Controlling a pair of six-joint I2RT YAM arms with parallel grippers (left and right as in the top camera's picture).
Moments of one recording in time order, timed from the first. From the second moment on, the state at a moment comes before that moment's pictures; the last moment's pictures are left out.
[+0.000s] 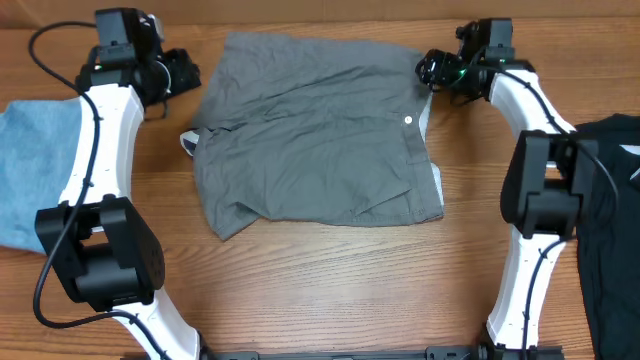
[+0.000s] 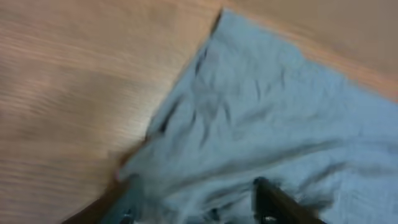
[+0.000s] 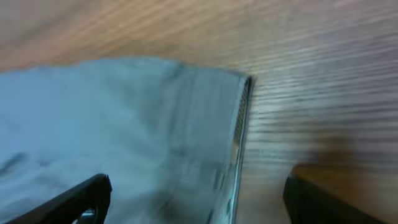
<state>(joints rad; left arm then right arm) 0.13 1.97 1.73 -0.73 0.23 -0.28 -0.05 2.34 1.88 -0.53 -0.36 0.25</state>
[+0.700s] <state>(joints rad) 0.13 1.97 1.73 -1.20 0.25 -0.29 -0.09 2.14 1.66 -1.18 -0.64 -0.20</state>
